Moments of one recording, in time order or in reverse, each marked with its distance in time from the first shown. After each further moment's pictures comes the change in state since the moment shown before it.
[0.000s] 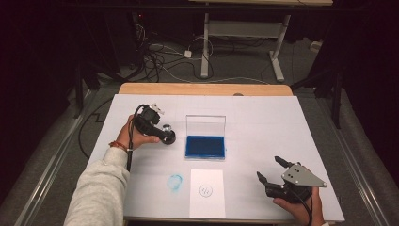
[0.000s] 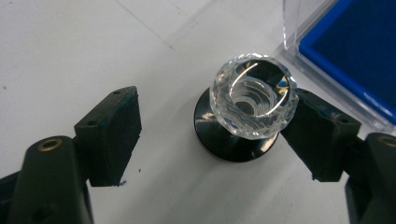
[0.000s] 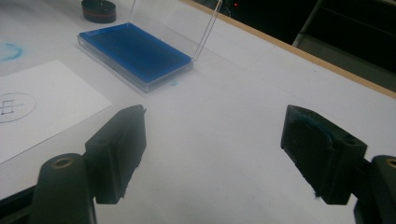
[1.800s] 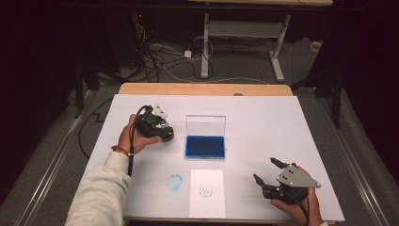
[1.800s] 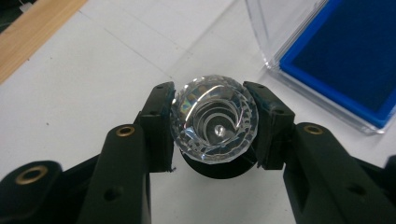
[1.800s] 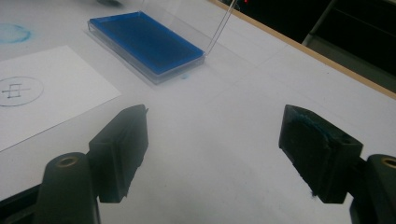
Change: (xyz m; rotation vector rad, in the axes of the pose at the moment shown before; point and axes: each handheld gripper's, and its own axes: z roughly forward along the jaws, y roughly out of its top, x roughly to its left) left arm -0.028 0.000 -0.020 -0.079 0.114 0.132; right arm 0.007 -0.001 0.005 0.024 0.024 -0.056
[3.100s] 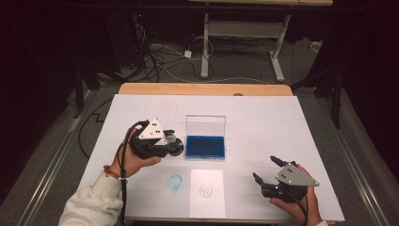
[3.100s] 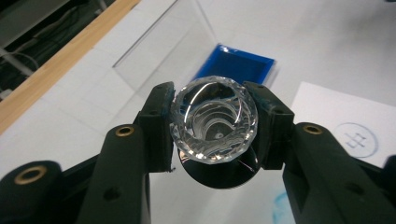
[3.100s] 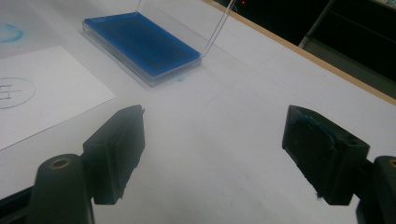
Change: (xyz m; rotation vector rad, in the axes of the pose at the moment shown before) left arm -0.073 -0.007 -0.067 -0.246 -0.127 0.146; right arm -0.001 0.001 0.004 -0.001 -0.010 -0.006
